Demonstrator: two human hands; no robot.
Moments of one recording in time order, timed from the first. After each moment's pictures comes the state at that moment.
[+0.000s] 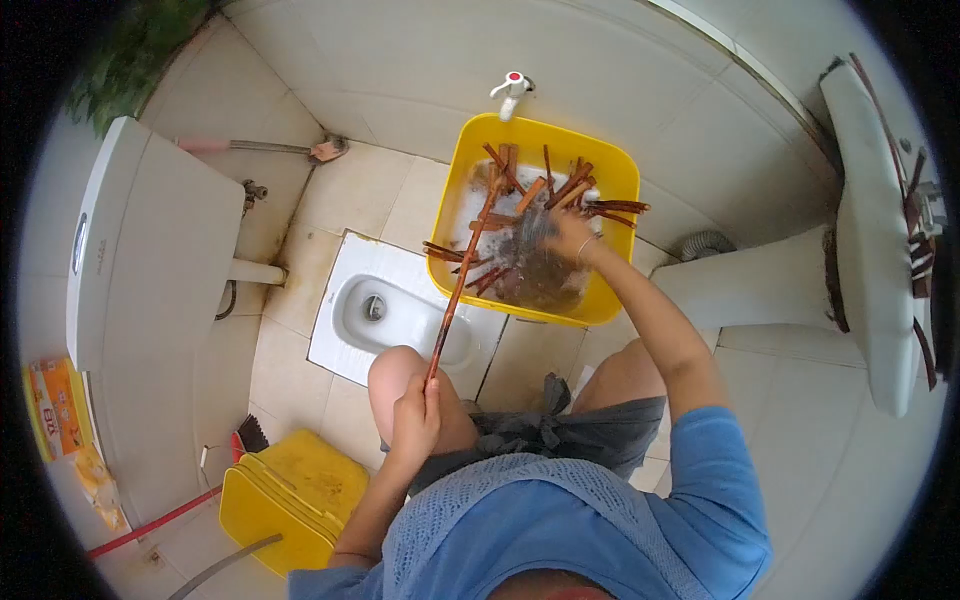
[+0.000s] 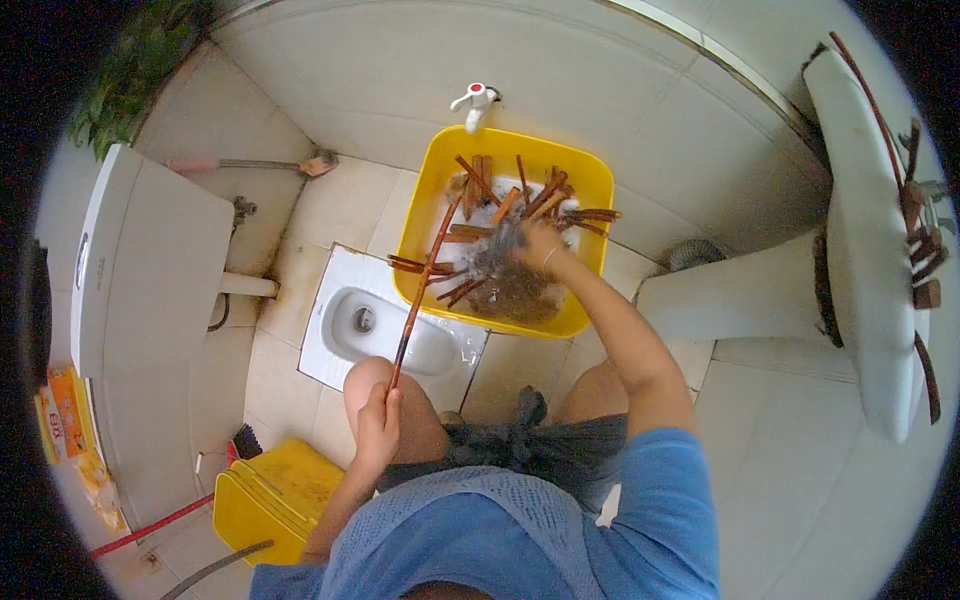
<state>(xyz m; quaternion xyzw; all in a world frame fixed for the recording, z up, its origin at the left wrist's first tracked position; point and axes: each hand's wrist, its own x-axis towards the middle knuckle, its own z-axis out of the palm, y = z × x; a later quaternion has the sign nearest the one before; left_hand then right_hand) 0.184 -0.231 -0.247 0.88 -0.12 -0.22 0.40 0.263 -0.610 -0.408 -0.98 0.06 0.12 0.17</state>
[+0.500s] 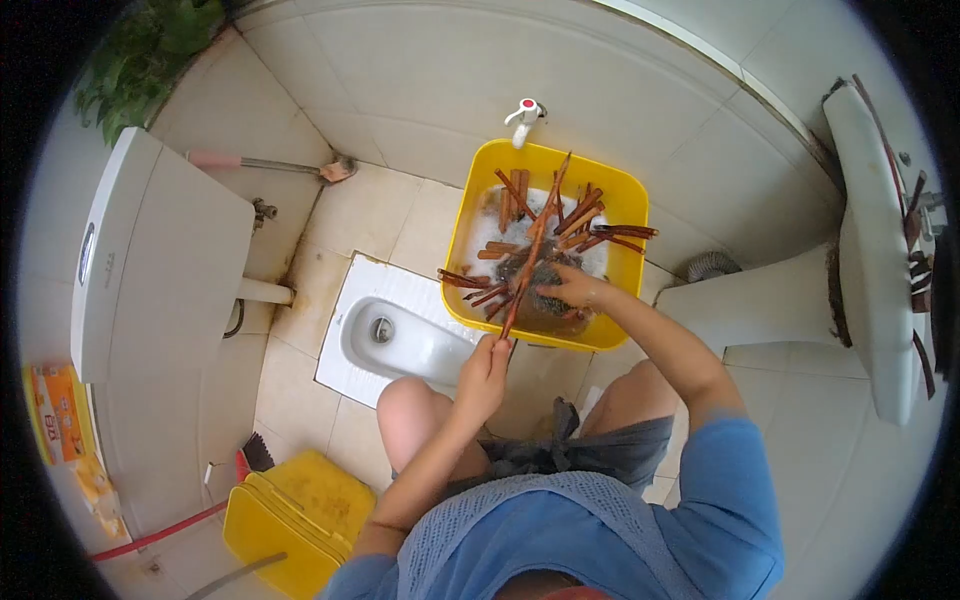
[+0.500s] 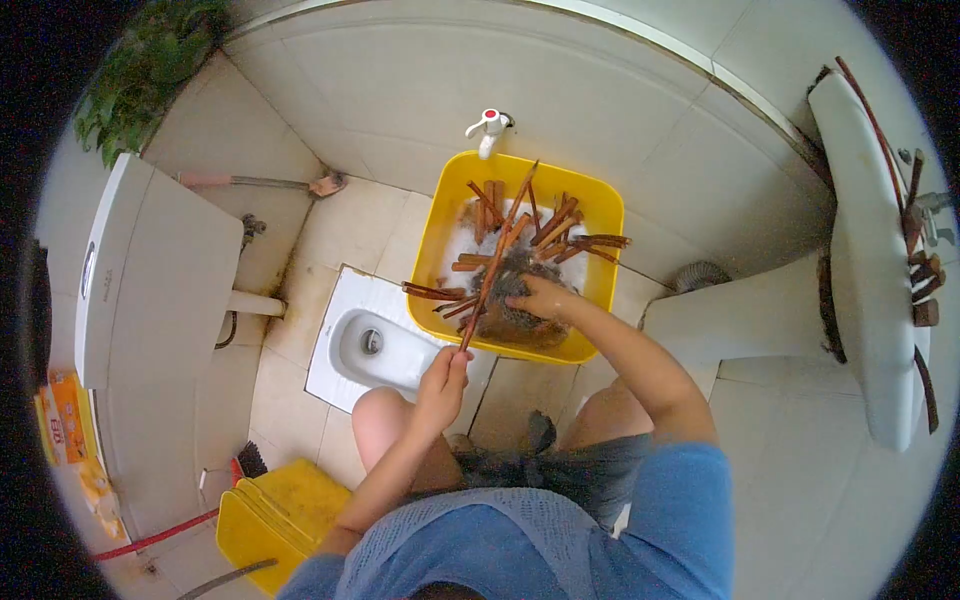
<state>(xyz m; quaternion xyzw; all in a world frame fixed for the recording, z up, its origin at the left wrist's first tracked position) 0.218 -0.315 -0.292 0.78 -0.17 -0.25 0.55 0.238 -0.555 -0.332 -0.78 0.25 0.28 0.49</state>
